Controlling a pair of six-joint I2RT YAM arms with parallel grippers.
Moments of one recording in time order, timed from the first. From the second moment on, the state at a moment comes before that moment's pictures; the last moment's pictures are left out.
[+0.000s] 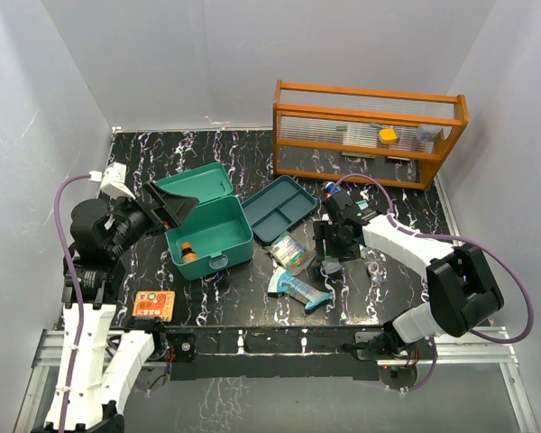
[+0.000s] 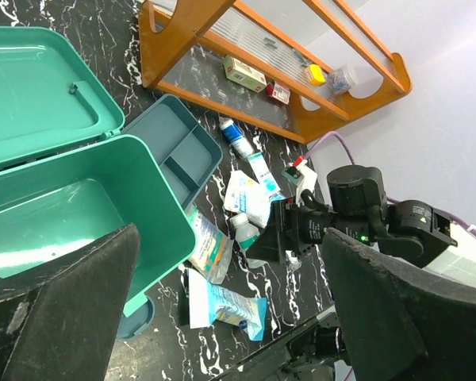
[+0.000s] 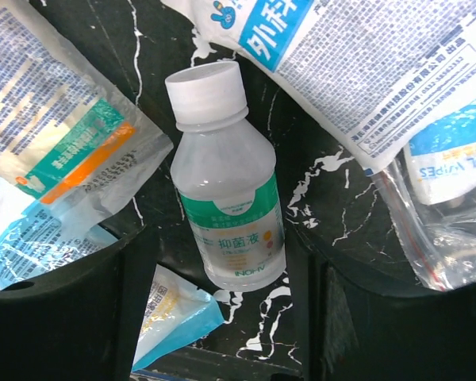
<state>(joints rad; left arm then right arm) -0.04 0.65 0.93 -0.49 0.48 -0.67 0.50 1.44 0.87 -0.66 -0.03 0.42</state>
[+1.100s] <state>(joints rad) -0.04 0.68 0.90 -0.67 0.27 -0.62 0.50 1.48 0.86 -0.54 -0.02 0.48</state>
